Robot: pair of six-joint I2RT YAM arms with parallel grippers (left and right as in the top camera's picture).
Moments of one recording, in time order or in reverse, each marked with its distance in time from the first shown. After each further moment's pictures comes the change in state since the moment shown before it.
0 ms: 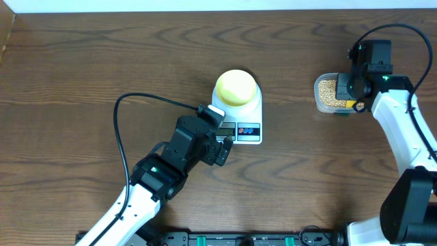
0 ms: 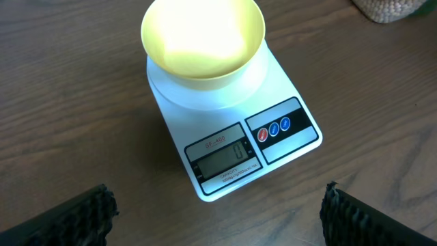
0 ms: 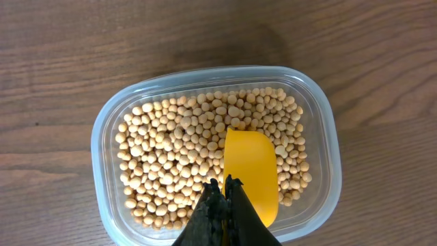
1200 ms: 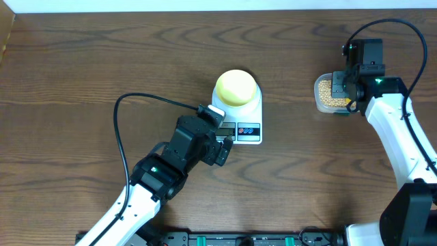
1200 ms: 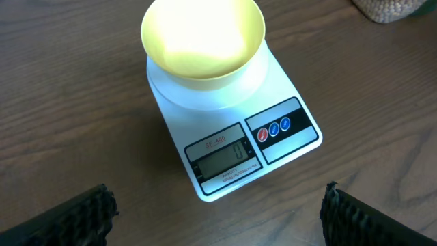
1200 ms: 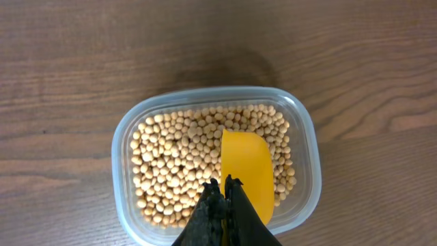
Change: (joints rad) left arm 0.000 0.000 0.000 0.000 0.000 0.000; right arm 0.078 -0.053 0.000 0.016 0.123 -0.009
